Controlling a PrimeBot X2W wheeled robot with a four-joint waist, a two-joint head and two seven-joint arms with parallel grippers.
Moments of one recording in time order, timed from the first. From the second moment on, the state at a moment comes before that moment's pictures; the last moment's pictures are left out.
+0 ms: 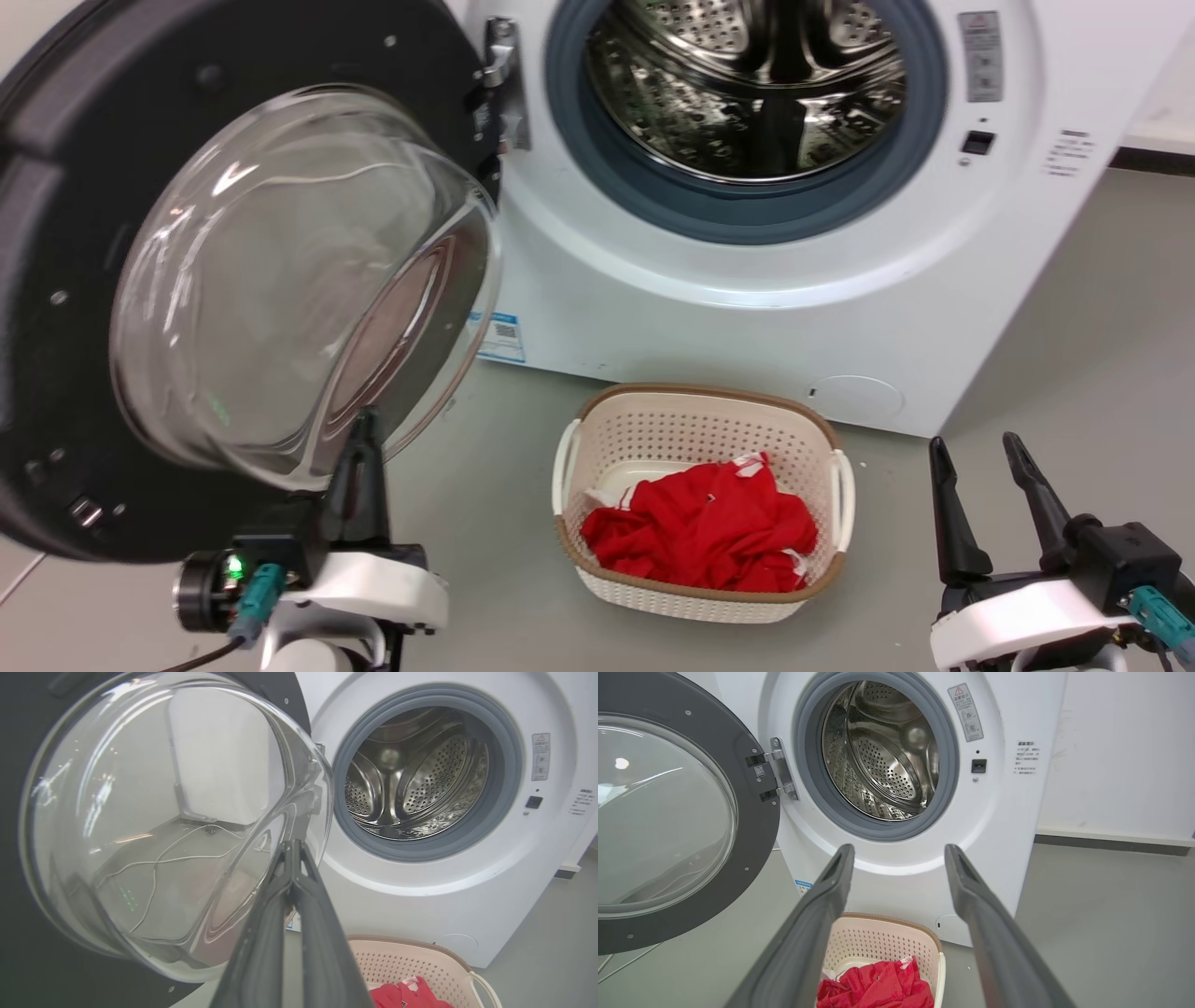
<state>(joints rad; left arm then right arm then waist) -0.09 0.08 -0.07 0.16 -0.17 0.03 -0.26 0.01 -0.05 -0.03 0.12 0.12 0.13 -0.25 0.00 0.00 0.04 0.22</state>
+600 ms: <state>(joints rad) -0.10 0.06 -0.15 0.14 -0.10 0.06 -0.26 0.02 -0.05 -0.06 0.09 0.08 0.13 -0.25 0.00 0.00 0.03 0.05</state>
